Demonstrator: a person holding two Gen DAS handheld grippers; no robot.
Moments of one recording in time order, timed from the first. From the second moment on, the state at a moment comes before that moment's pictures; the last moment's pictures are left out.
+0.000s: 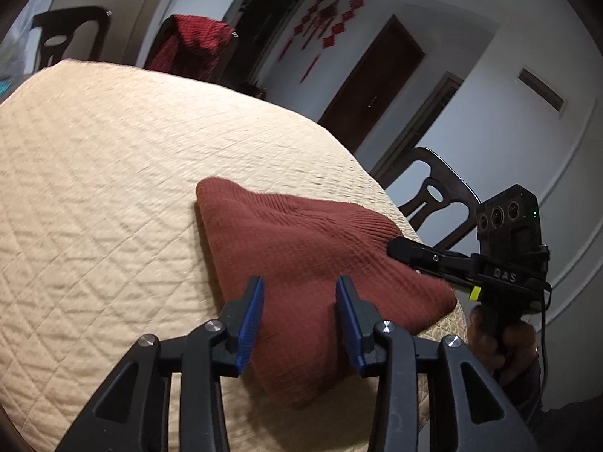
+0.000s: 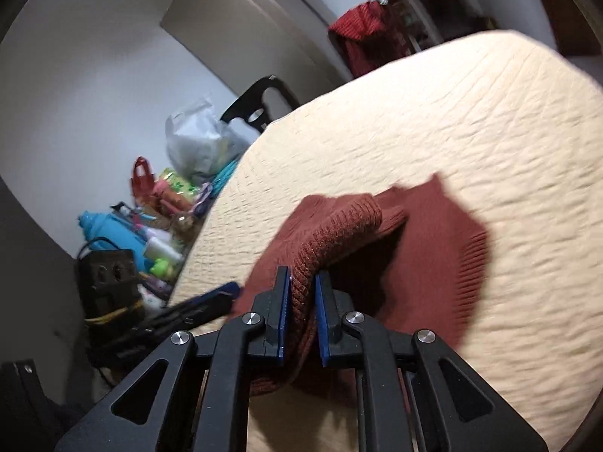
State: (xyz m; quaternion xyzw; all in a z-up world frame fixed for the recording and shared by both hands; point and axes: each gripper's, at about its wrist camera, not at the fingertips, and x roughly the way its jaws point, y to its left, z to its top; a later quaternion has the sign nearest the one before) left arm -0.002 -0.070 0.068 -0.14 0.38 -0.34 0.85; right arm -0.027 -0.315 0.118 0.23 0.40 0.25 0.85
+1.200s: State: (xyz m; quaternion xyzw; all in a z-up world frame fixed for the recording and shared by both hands) left arm -0.007 -0.112 0.079 -0.02 0.38 -0.34 0.86; right arm -0.064 -0.339 0.121 0.09 0.38 0.16 0.91
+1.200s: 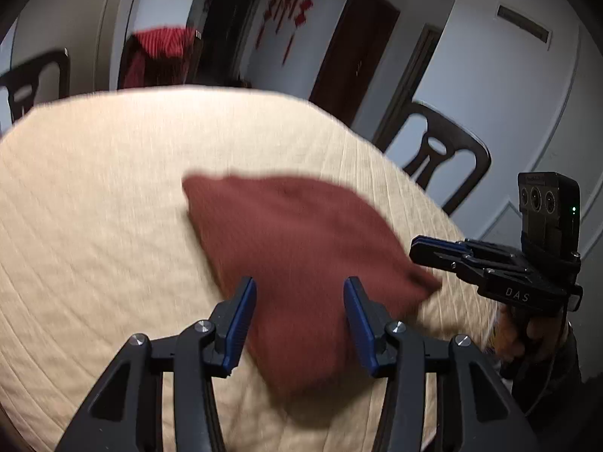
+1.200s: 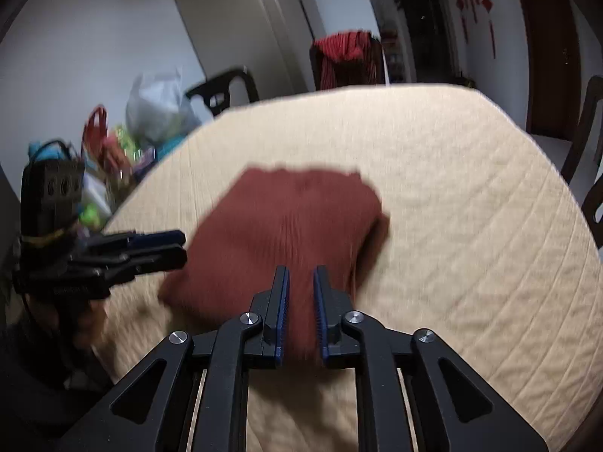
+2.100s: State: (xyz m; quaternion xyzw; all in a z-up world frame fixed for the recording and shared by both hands) left arm -0.014 -0.101 0.054 -0.02 0.40 -0.28 0.87; right arm -0.075 -0.321 0.096 0.06 0.42 0.16 0.89
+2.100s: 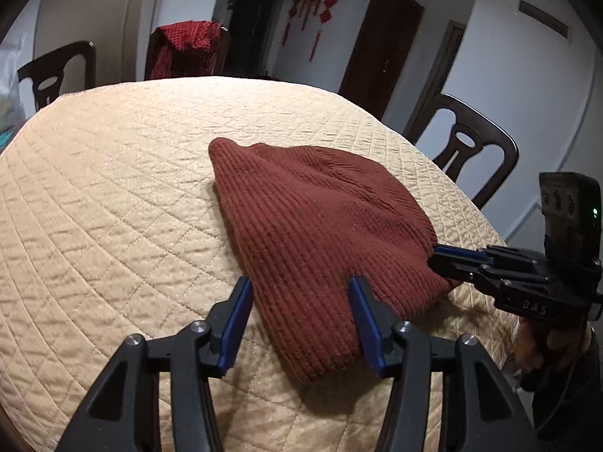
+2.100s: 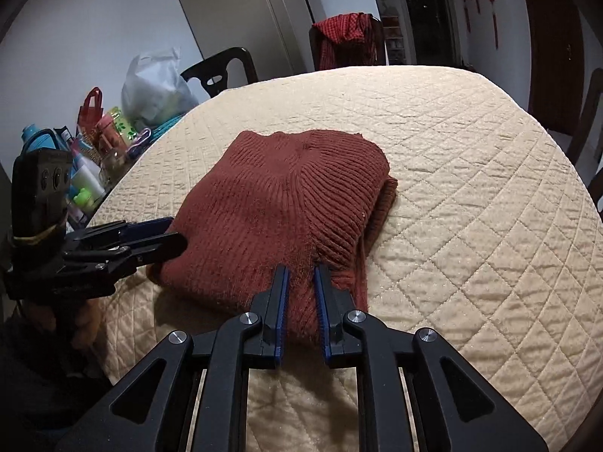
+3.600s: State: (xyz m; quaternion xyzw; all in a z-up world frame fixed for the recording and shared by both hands) left arm 0.034 -0.093 0.032 -0.14 0.45 -0.29 0.83; right arm -0.025 -0.365 0.066 0.26 0.44 0.19 0.84
